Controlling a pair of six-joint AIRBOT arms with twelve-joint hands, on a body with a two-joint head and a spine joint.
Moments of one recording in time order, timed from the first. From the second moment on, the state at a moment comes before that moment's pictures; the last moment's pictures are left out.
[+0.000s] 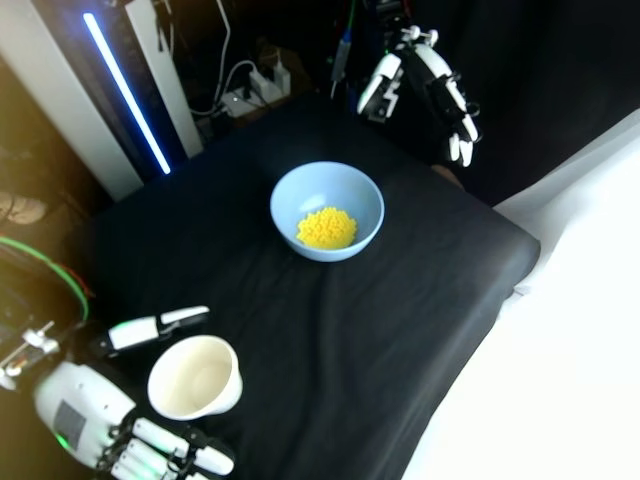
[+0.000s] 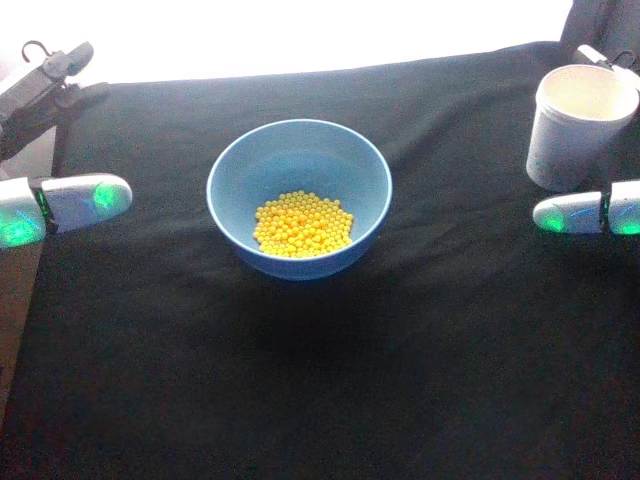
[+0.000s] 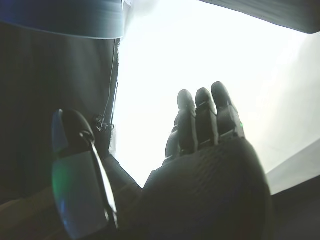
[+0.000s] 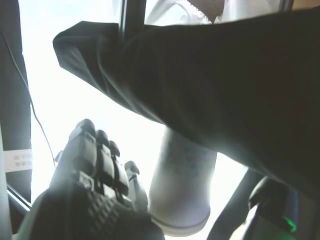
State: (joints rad) left arm 1.17 -1.03 1.31 -0.29 -1.23 0.29; right arm -1.06 -1.25 1.56 0.44 0.94 -0.22
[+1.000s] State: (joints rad) left arm 1.09 -0.91 1.27 -0.27 -1.34 0.33; right arm -0.88 -0.96 1.37 0.21 1.00 -0.37
